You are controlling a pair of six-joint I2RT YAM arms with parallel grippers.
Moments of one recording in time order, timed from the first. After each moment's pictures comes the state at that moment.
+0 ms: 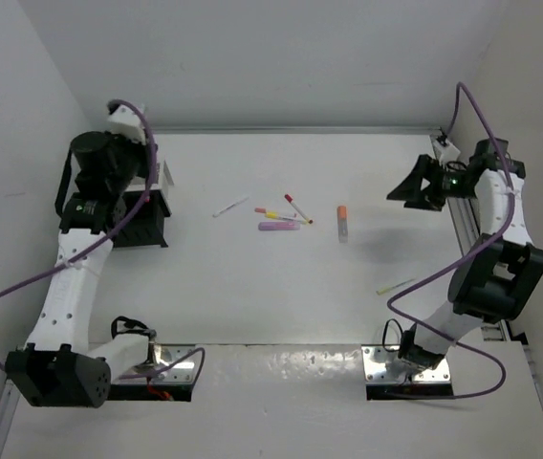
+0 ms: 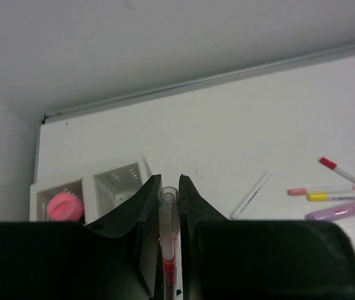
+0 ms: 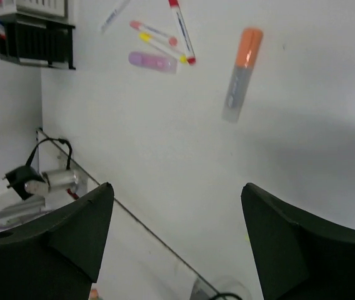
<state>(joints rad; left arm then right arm) -0.06 1.10 1.20 -0.24 0.16 0.17 -0.36 1.64 1.40 -0.95 -0.92 -0.15</state>
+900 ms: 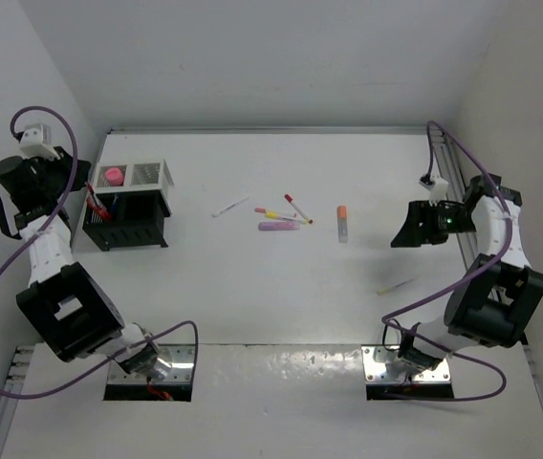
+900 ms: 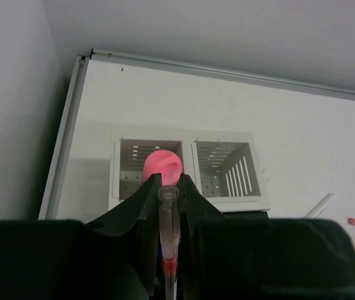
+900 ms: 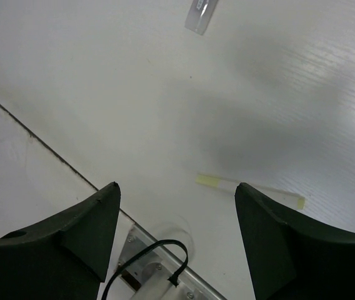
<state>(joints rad) 0.64 1.38 1.07 0.09 0.65 -0.06 -0.43 1.48 1.12 -1.12 -0.78 -0.65</state>
